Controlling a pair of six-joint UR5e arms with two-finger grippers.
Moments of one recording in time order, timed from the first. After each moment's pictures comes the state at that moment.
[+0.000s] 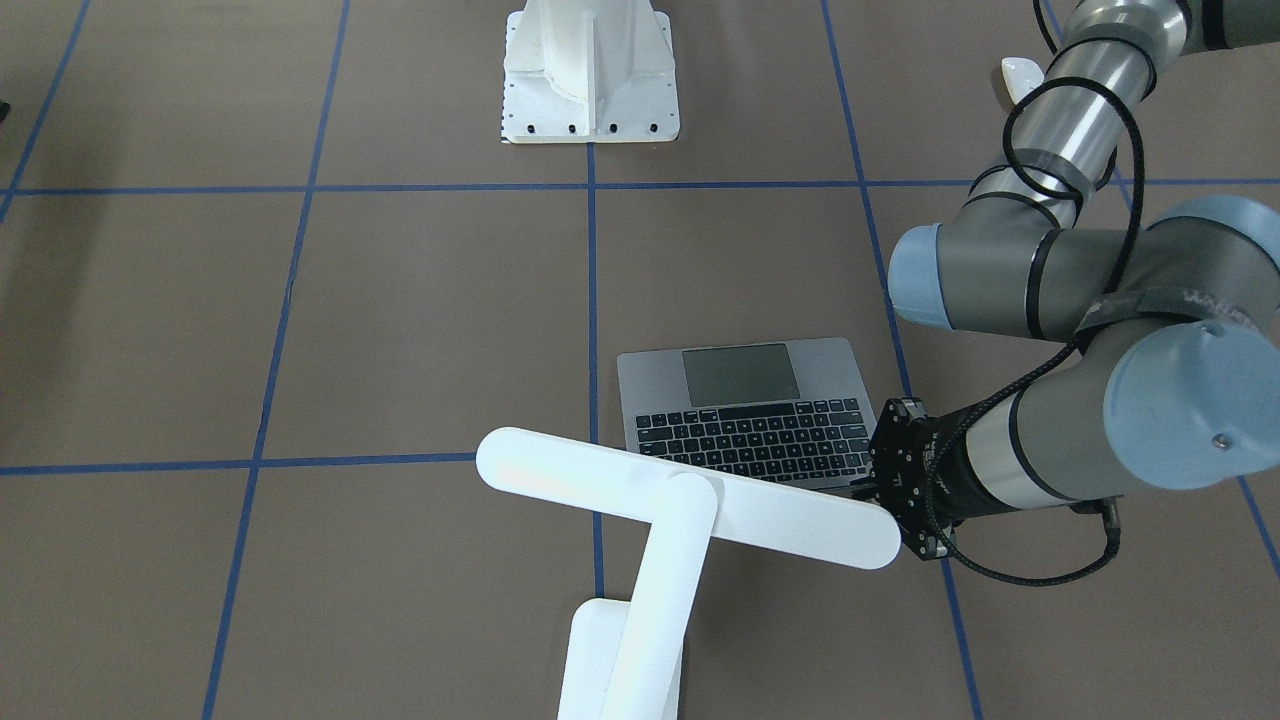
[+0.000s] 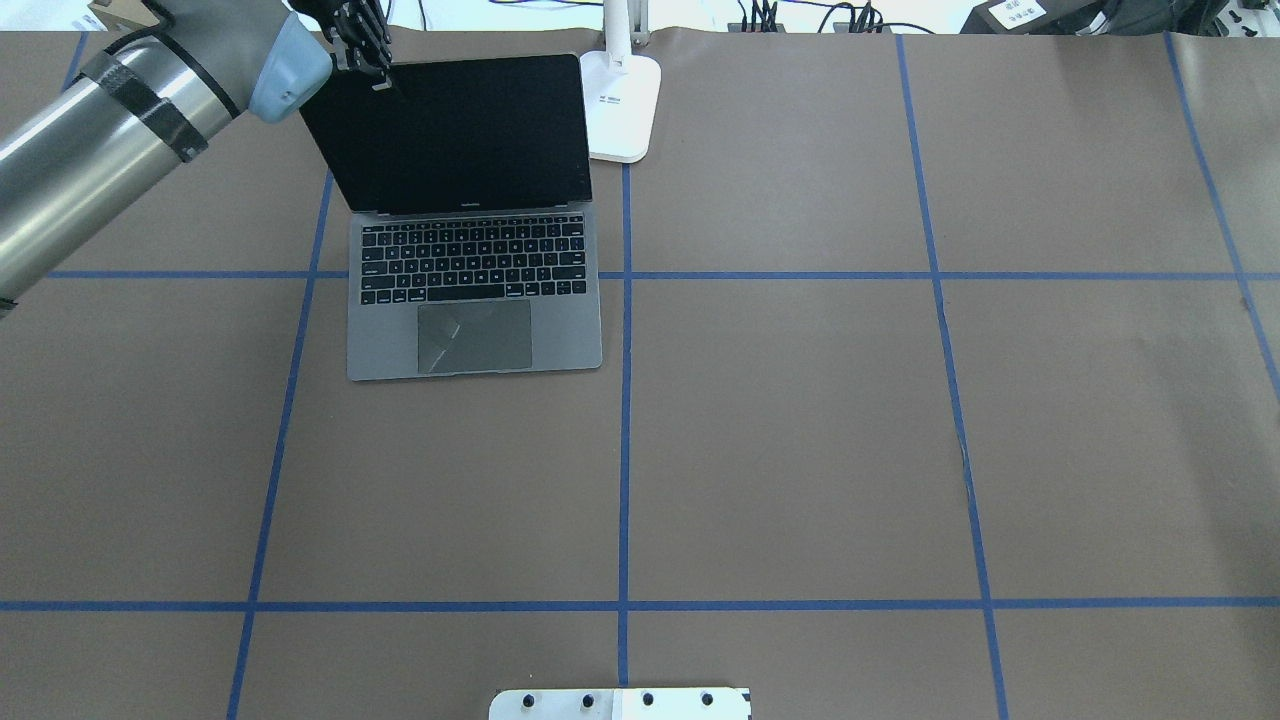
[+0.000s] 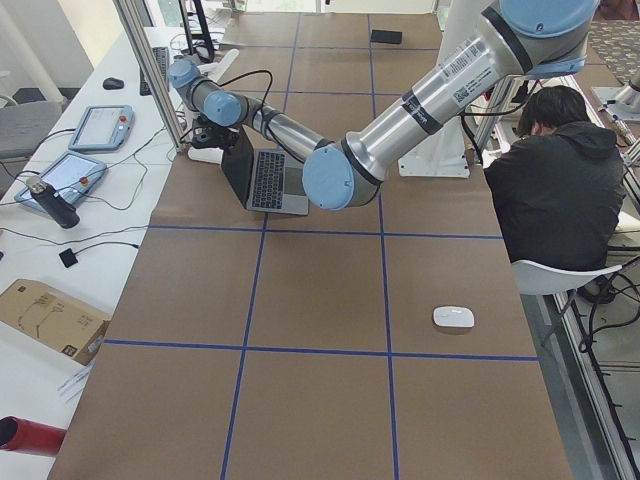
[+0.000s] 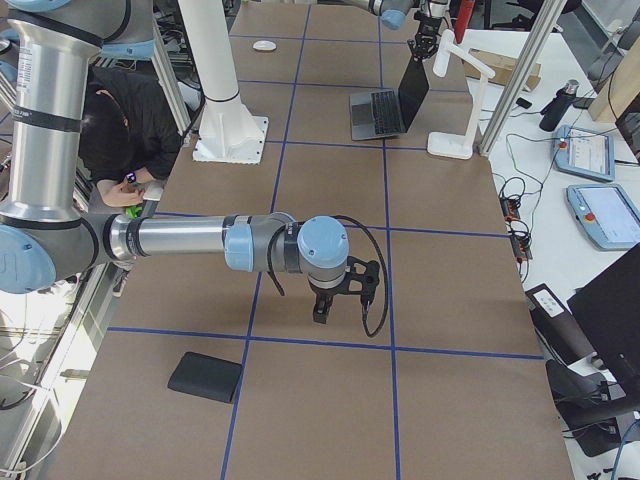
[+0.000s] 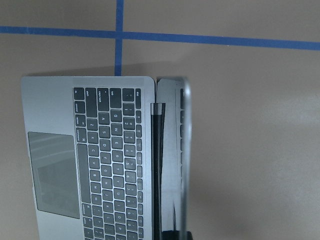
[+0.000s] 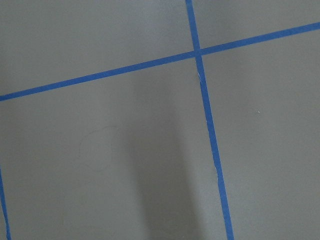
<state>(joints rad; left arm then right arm) -1.08 -2.50 -1.12 -1.62 -2.48 -2.35 1.61 -1.77 1.85 -1.62 2.52 0.18</state>
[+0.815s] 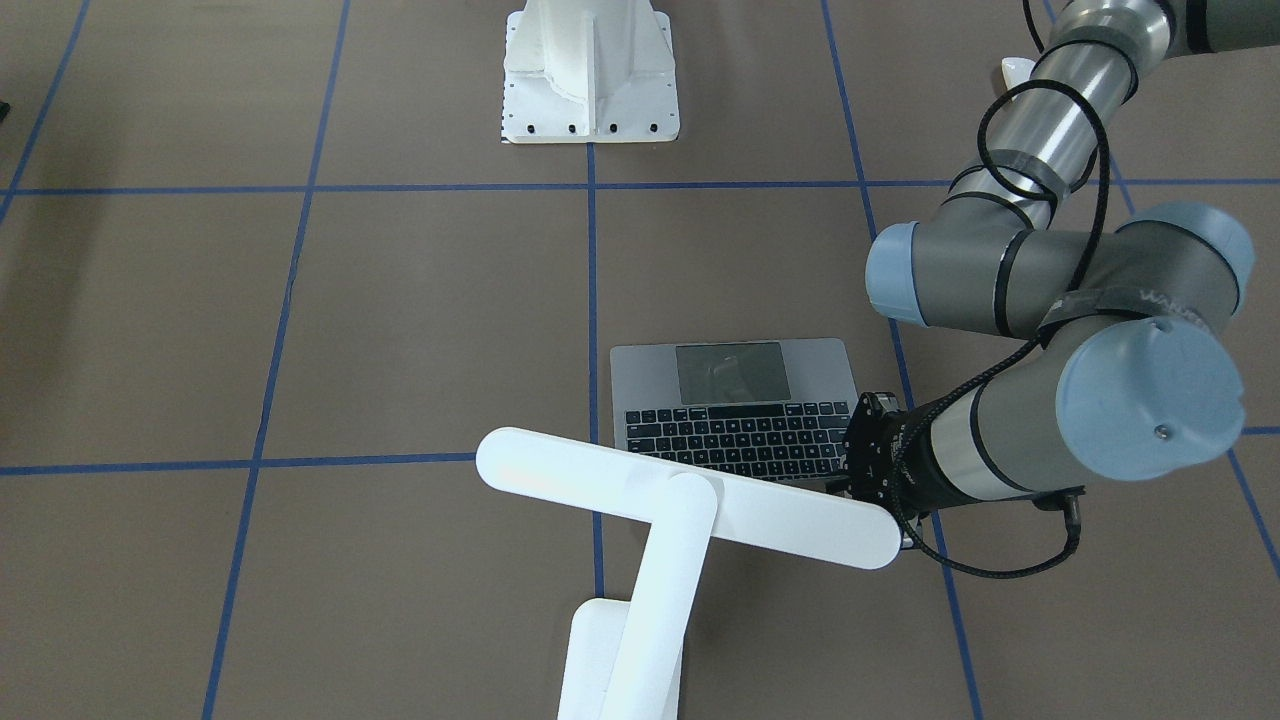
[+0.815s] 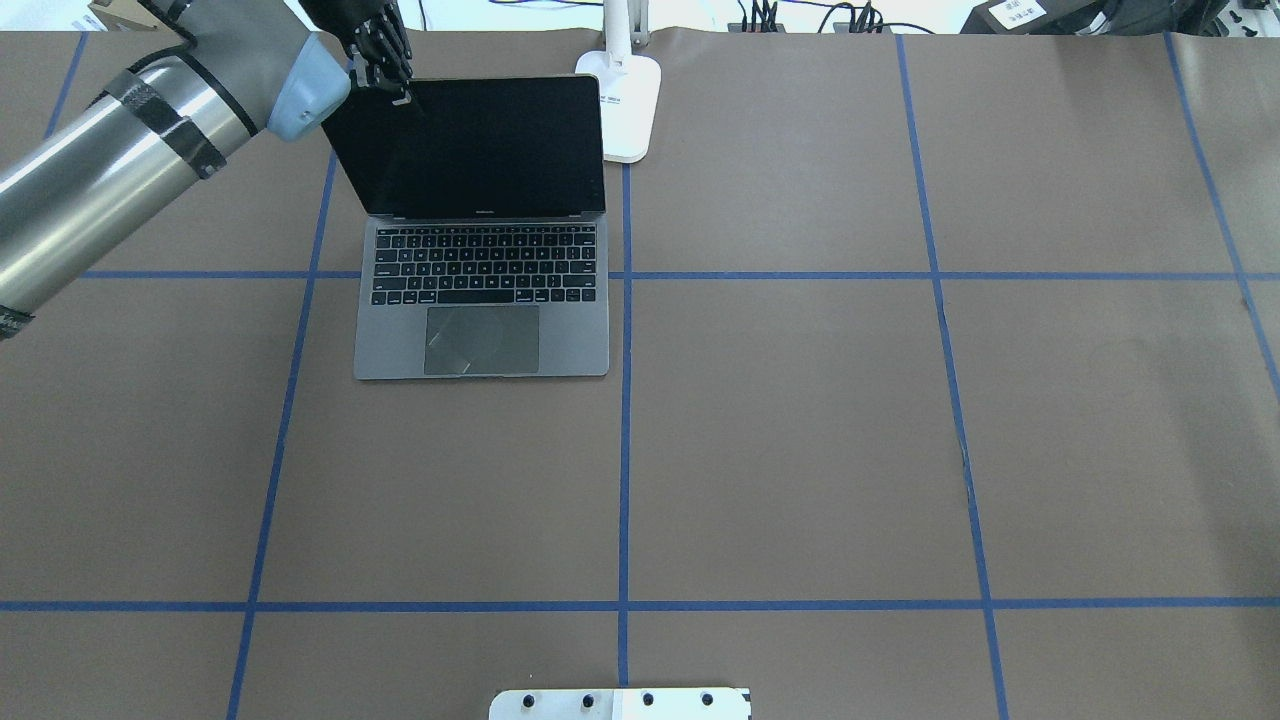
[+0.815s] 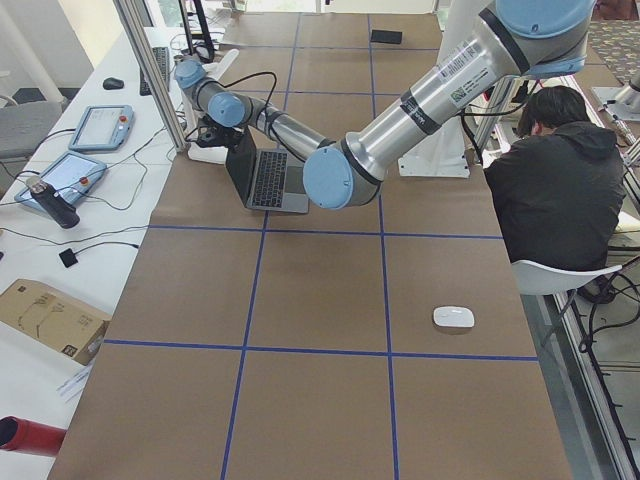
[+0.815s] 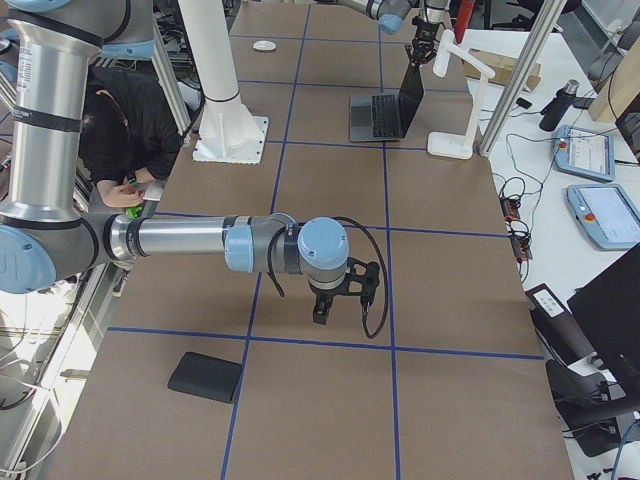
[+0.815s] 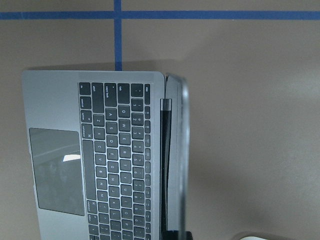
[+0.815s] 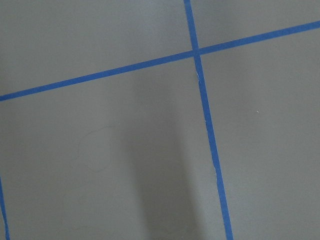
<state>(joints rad) -1.06 -2.49 -1.12 -1.66 -2.48 -2.35 1.61 -1.77 1.85 -1.62 2.52 0.18</state>
